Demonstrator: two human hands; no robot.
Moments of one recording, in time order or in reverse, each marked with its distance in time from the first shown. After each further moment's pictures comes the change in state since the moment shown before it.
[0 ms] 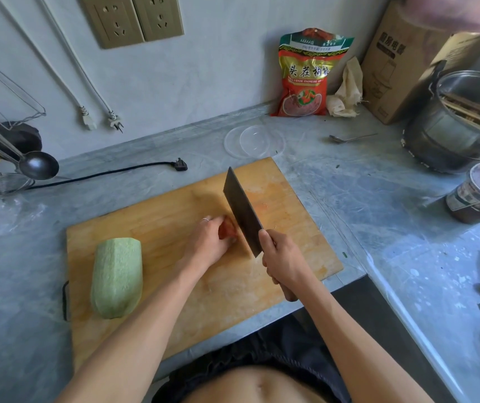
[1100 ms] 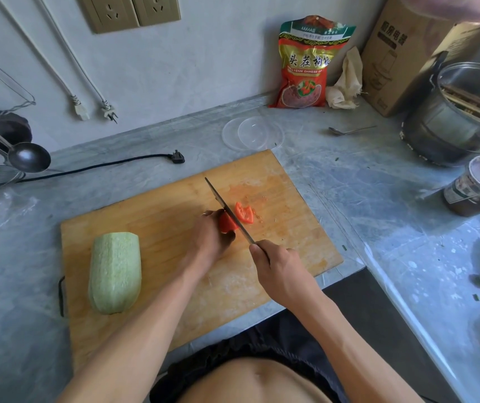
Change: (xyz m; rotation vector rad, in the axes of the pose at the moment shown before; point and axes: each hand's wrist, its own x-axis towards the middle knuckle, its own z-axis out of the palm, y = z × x) left_hand -0.004 0.013 0.004 0.013 0.125 -0.031; right_hand -0.041 -0.010 0.008 -0.240 -0.013 -0.139
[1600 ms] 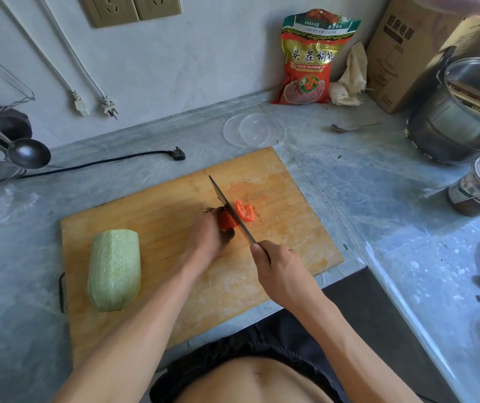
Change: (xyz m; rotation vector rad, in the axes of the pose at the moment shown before) left_hand 0.003 0.000 -0.003 0.020 -0.027 0.030; right_hand -0.001 0.001 0.000 0.039 -0.004 -0.001
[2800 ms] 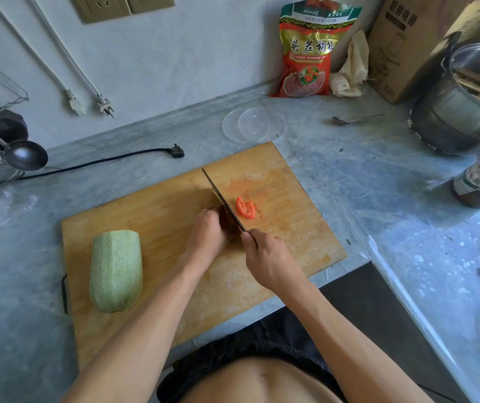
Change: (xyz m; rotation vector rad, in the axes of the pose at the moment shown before) left_hand -0.003 -0.001 -0.003 -0.143 0.019 0.041; right_hand 0.032 0.004 0.023 -0.054 0.037 0.021
